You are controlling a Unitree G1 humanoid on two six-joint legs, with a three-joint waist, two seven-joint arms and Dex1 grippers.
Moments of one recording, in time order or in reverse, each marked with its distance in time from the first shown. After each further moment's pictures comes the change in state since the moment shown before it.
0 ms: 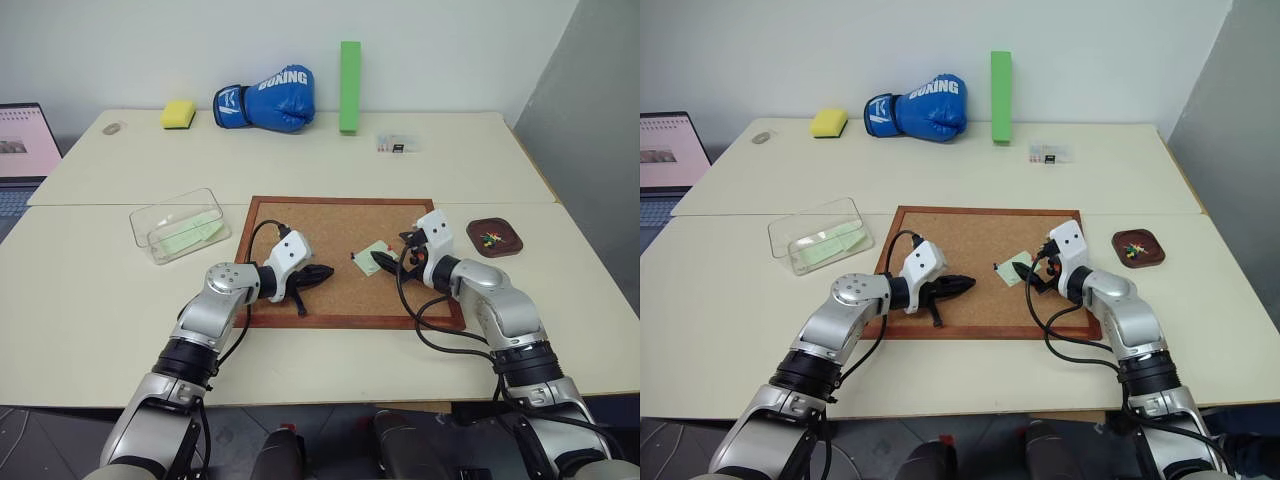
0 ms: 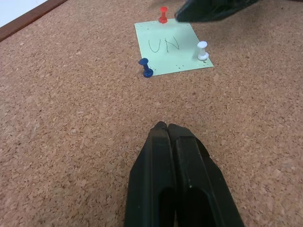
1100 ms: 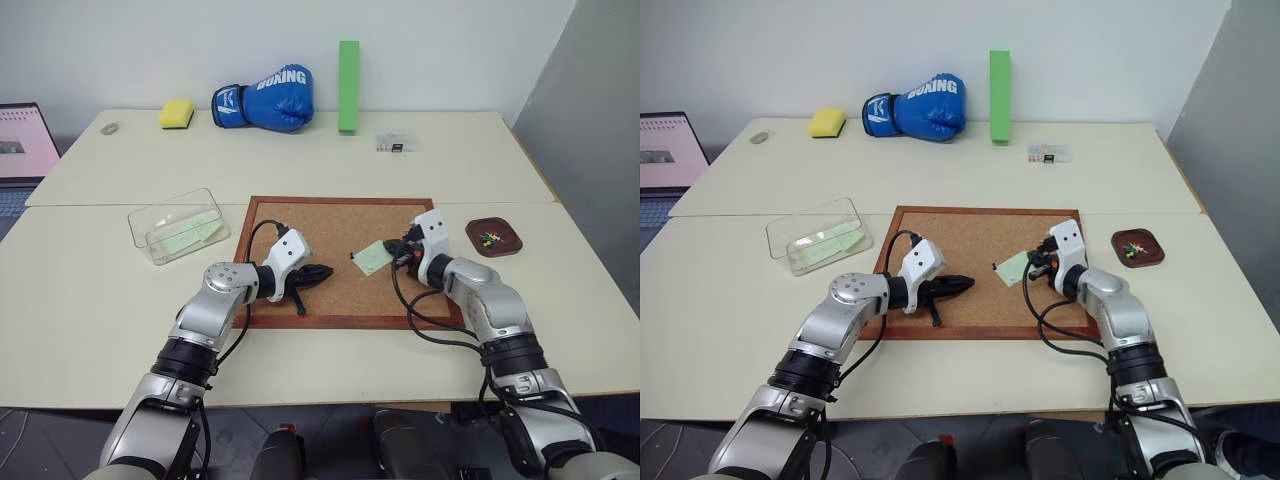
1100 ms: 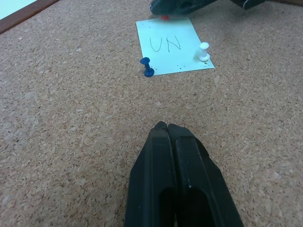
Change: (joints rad) left arm 0.001 0.000 0.012 -0.021 -0.014 0.049 -0.003; right arm -0.027 0.076 -0.079 0.035 0.019 -0.010 -0.018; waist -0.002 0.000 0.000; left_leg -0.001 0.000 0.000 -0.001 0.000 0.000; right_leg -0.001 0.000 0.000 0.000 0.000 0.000
